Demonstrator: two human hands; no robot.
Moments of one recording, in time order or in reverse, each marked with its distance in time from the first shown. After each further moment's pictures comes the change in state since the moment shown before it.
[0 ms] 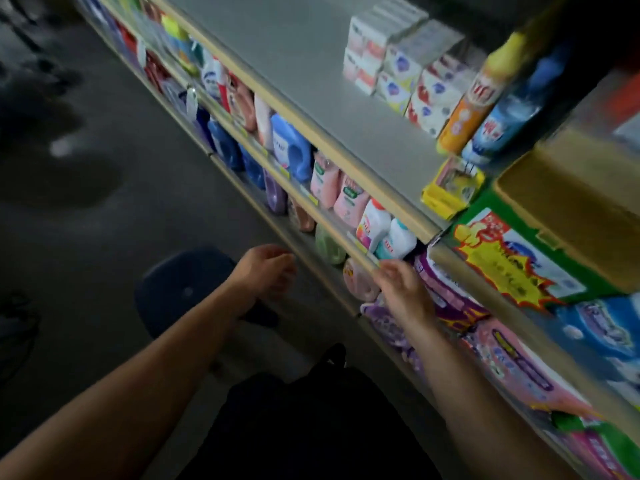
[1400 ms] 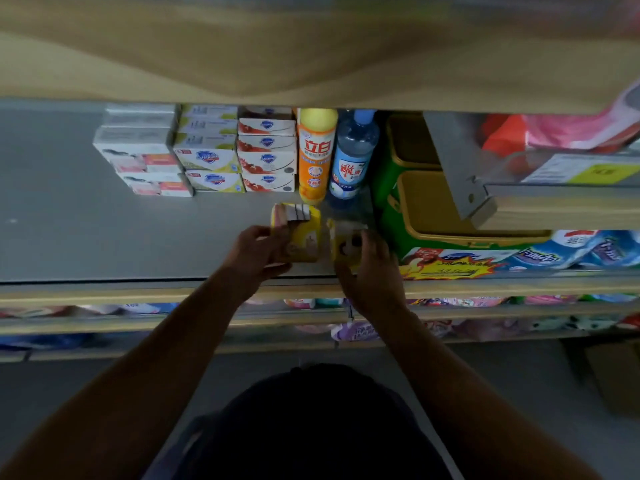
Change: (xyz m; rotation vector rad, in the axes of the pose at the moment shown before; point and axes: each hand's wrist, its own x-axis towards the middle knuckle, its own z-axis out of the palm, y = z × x) left_hand 0.236 0.201 0.142 0.193 -0.677 0.009; right_hand 0.142 -0.076 -0.011 -0.384 0.689 0.168
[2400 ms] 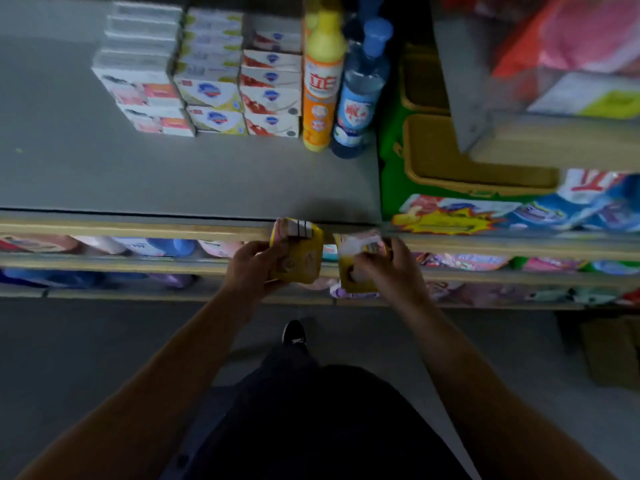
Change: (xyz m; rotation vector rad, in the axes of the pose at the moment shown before) left_hand -0.085 -0.085 0.004 -0.027 0.160 -0.075; right_hand -0.074 0.034 -0.033 0.439 -0.154 0.352
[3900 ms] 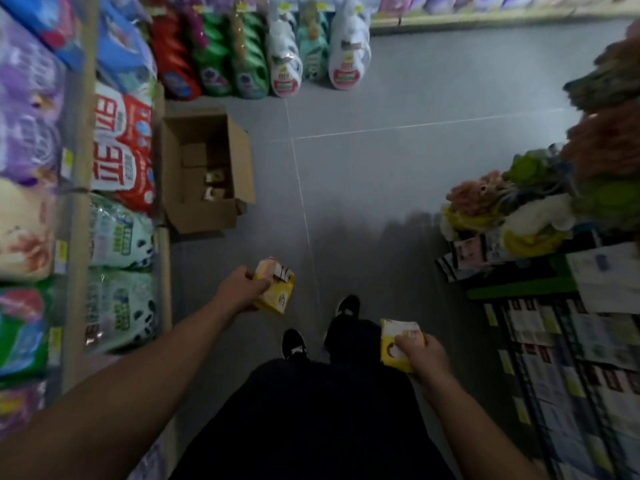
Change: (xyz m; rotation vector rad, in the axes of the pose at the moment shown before) left_hand -0.333 -0.514 0.863 1.803 -1.259 0.176; right_hand -0.373 0.691 -0.430 1.349 1.185 1.328
